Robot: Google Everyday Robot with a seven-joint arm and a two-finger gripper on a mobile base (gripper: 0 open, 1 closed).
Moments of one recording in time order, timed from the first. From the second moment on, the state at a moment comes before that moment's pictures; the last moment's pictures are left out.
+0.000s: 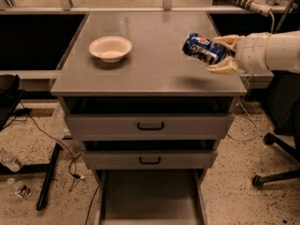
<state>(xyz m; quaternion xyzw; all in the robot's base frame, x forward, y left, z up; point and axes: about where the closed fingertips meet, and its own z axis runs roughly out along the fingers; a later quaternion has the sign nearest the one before) 0.640 -0.196 0.914 -0.62 0.58 -0.02 0.53</state>
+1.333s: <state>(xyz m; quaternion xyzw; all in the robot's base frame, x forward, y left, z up) 0.682 -0.110 0.850 -0.55 0.63 0.10 0.54</state>
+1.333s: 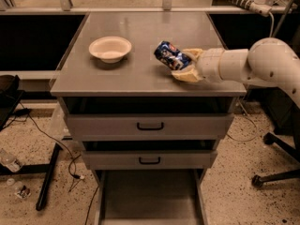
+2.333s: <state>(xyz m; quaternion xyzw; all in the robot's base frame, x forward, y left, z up) 0.686 -0.095 0.860 -0.55 0.62 0.10 0.54</state>
